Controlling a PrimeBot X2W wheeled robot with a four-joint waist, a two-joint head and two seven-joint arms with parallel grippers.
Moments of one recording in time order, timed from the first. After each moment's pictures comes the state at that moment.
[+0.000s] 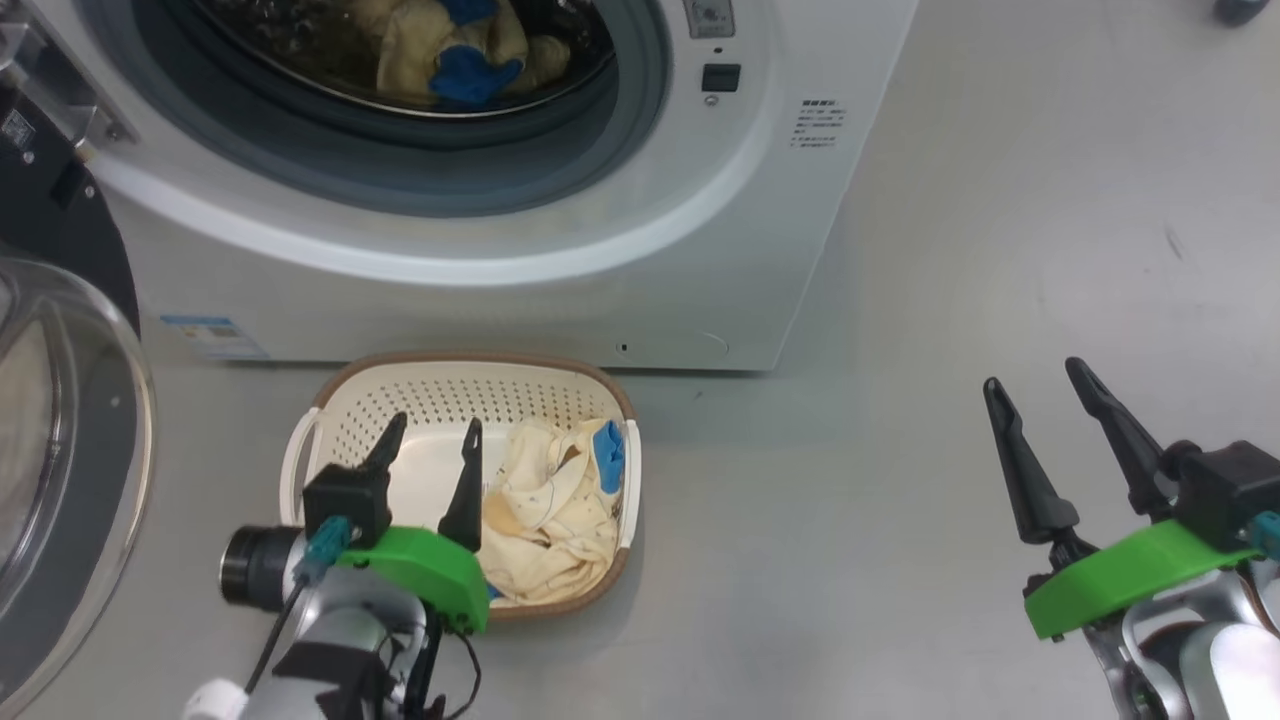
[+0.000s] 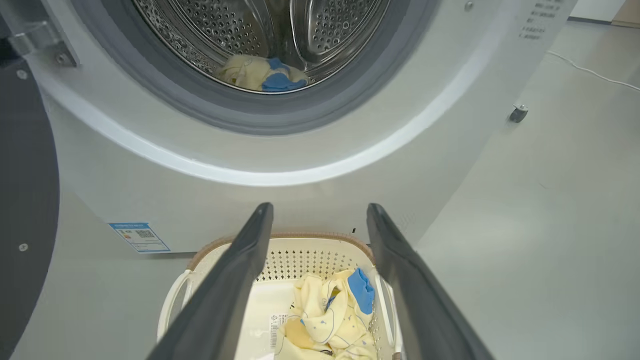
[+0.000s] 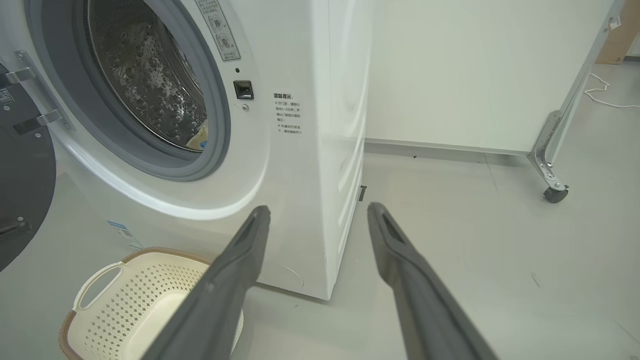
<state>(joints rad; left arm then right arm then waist) -0.35 0.16 -0.48 0.42 -0.37 0.15 -0.18 0.02 -0.14 0.04 -0.13 0.19 0.13 -0.05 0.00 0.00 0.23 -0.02</state>
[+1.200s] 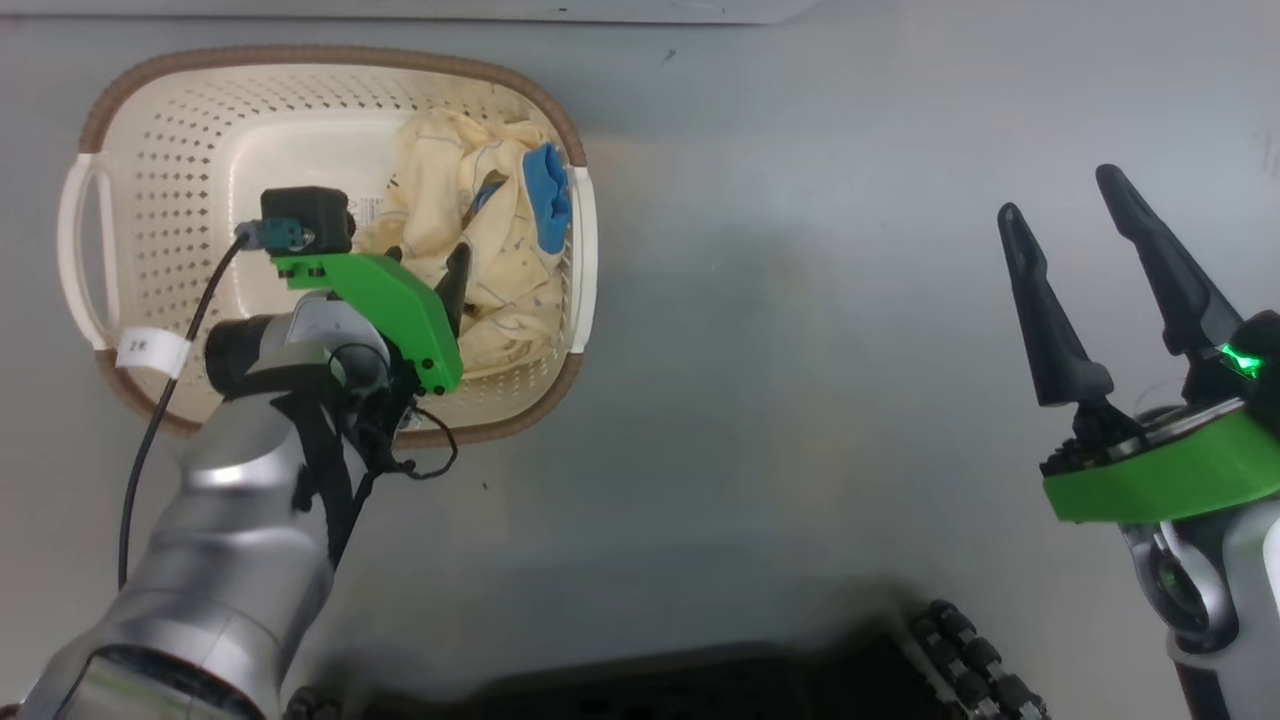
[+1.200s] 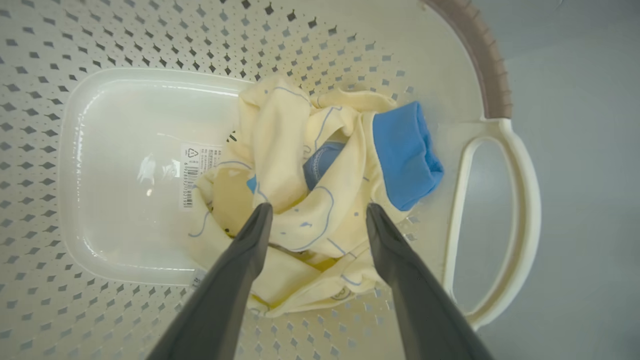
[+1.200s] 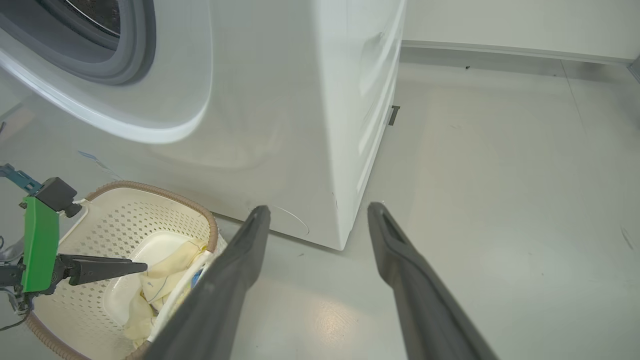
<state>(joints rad) -1.00 0.04 -0.60 1.14 -0.75 -0.13 0.03 -0.19 -0.22 0.09 -0.27 0.24 0.13 -0.08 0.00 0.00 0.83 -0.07</state>
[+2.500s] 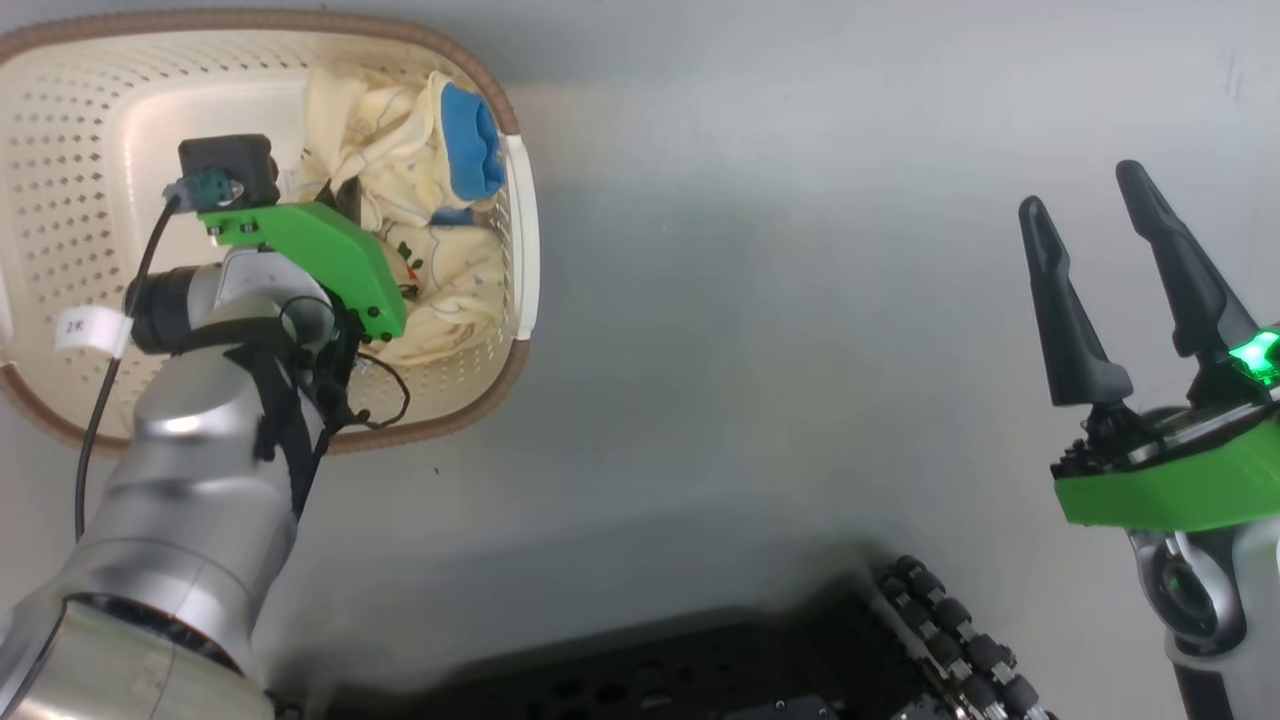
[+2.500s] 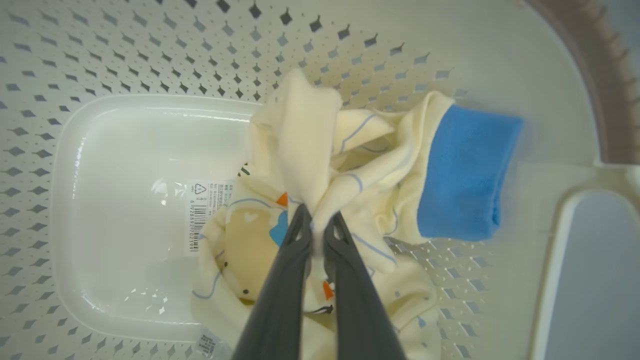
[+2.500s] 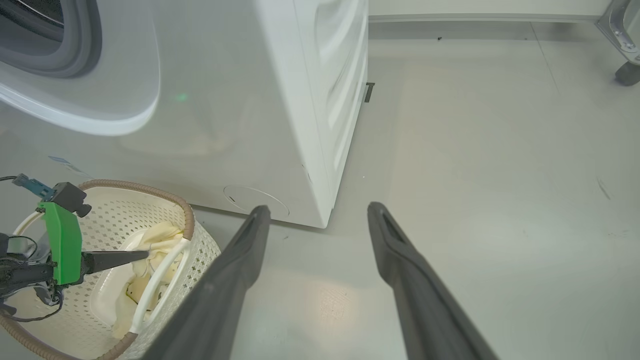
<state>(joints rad) -1.12 0.06 -0.66 1.29 -0.80 -0.07 -0.10 -0.16 -0.19 0.06 -0.29 0.29 0.13 -0.12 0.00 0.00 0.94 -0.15</state>
